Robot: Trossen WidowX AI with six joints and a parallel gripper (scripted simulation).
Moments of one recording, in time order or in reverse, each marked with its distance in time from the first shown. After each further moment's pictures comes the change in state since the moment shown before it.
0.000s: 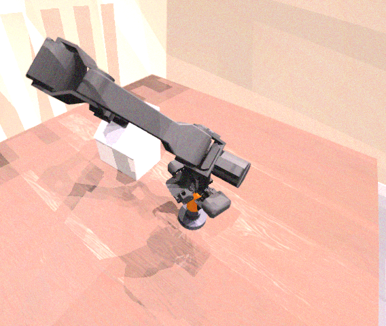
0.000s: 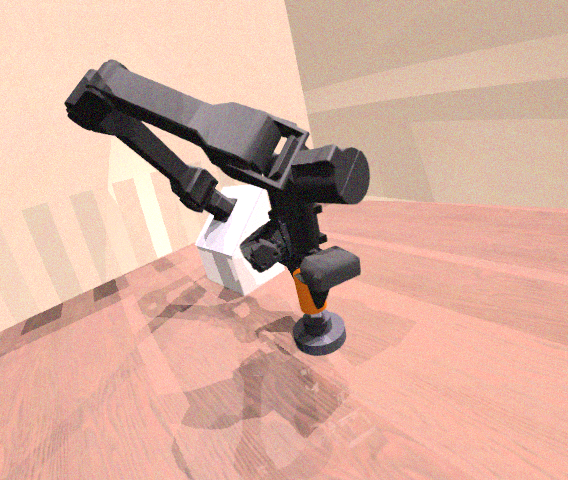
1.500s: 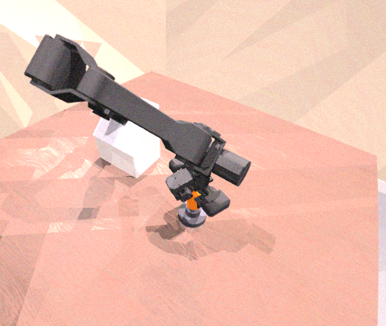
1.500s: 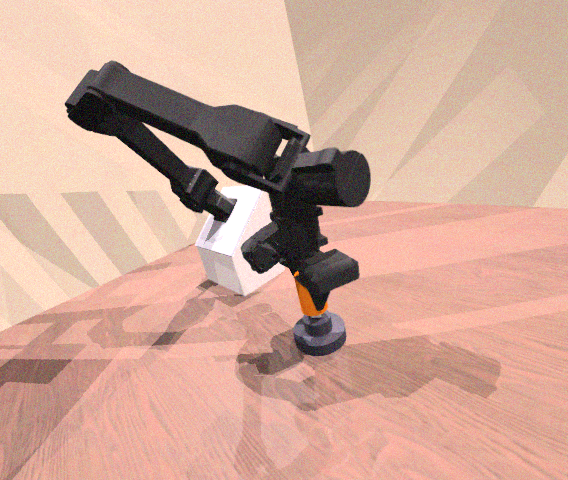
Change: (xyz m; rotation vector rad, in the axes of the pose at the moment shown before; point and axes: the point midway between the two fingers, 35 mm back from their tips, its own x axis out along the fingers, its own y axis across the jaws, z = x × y) arm 0.003 0.000 -0.001 0.051 0.001 0.000
